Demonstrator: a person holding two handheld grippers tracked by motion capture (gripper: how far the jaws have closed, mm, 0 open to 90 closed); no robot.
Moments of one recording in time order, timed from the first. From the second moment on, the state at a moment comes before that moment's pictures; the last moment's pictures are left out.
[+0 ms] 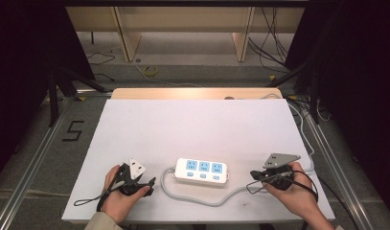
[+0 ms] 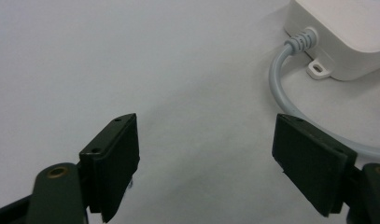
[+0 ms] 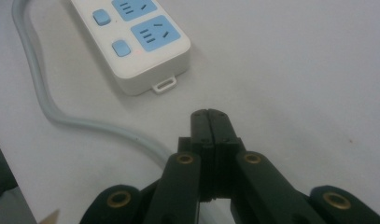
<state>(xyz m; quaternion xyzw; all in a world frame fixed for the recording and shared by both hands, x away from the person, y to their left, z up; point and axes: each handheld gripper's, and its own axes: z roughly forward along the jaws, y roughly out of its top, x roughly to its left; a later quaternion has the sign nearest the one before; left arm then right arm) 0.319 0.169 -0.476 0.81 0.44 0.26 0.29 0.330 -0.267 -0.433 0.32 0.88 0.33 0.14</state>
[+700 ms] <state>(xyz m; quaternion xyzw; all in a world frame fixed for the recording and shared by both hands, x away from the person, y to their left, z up) 0.319 0.169 -0.475 0.81 0.44 0.26 0.29 0.333 -0.256 -0.430 0.31 0.88 0.33 0.14</state>
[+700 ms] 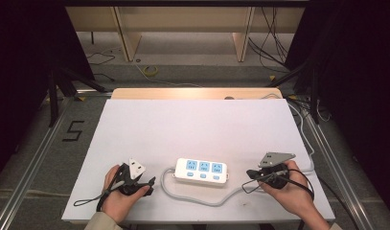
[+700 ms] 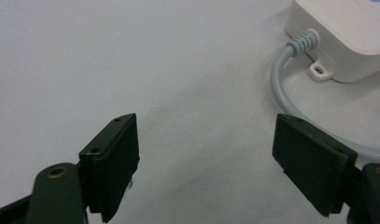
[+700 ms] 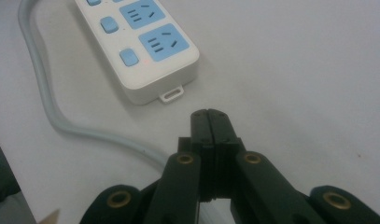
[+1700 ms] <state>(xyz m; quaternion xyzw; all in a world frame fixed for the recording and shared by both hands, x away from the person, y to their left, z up) 0.319 0.169 -0.475 0.80 0.44 0.27 0.30 0.337 -0.244 -0.429 0.31 0.88 0.32 0.13</state>
